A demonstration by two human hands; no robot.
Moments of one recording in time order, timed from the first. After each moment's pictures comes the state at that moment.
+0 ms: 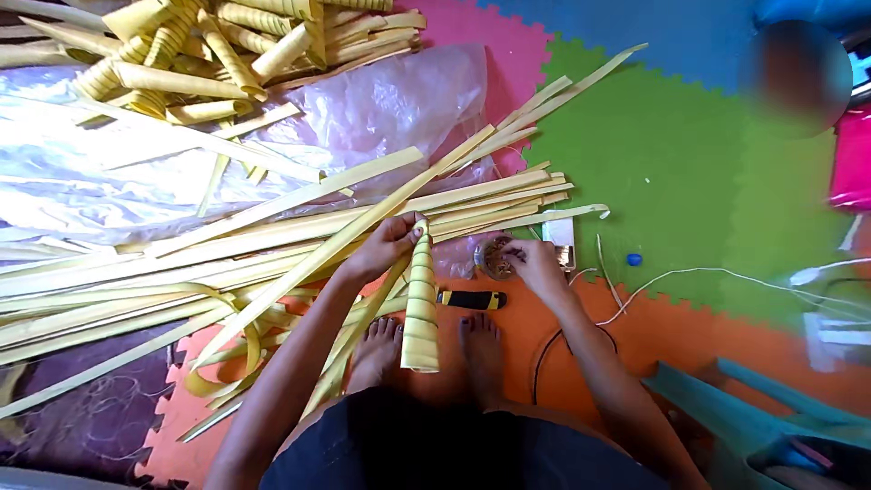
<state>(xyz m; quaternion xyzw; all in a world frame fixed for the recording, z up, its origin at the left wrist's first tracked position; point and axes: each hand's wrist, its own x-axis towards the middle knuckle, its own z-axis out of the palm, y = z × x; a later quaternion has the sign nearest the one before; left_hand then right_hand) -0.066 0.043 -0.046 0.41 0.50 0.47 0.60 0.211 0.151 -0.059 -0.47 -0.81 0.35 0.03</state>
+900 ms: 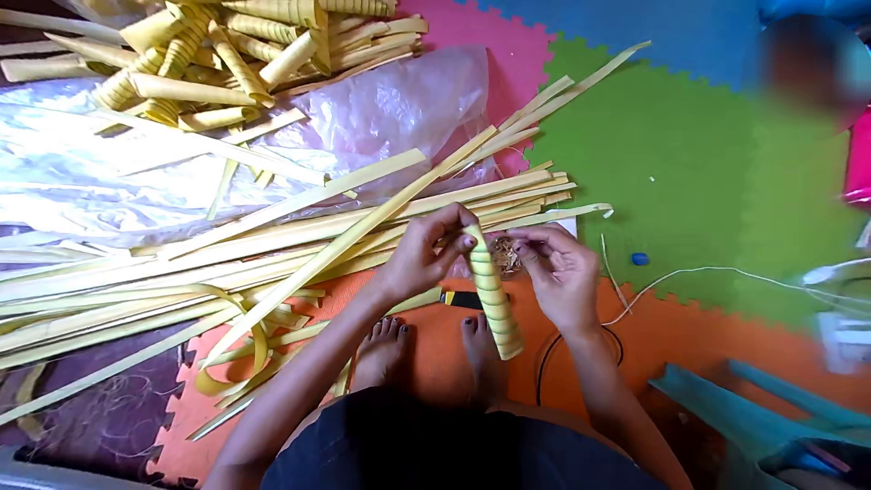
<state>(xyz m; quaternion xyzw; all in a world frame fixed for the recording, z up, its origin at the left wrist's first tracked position) -0.017 0.049 0.015 0.59 0.47 0.53 0.39 0.192 0.122 0.021 -0.32 -0.76 0.43 0.37</state>
